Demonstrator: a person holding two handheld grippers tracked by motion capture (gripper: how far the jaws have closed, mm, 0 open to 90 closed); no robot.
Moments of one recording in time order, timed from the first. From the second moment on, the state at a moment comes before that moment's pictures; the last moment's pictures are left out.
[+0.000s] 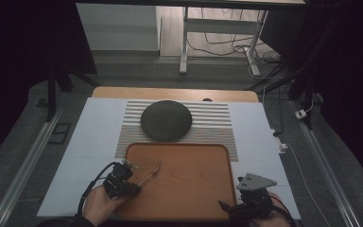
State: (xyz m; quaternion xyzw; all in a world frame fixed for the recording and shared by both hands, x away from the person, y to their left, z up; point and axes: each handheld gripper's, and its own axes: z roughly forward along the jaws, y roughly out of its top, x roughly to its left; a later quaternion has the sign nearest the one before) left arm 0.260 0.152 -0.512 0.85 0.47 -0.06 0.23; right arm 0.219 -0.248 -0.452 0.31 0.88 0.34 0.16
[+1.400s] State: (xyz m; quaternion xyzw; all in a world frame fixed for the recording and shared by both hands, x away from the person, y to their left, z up) left arm 0.318 0.137 -0.499 0.85 0.41 -0.03 0.31; right arm 0.216 -0.266 -0.451 0.37 0.85 0.35 0.14
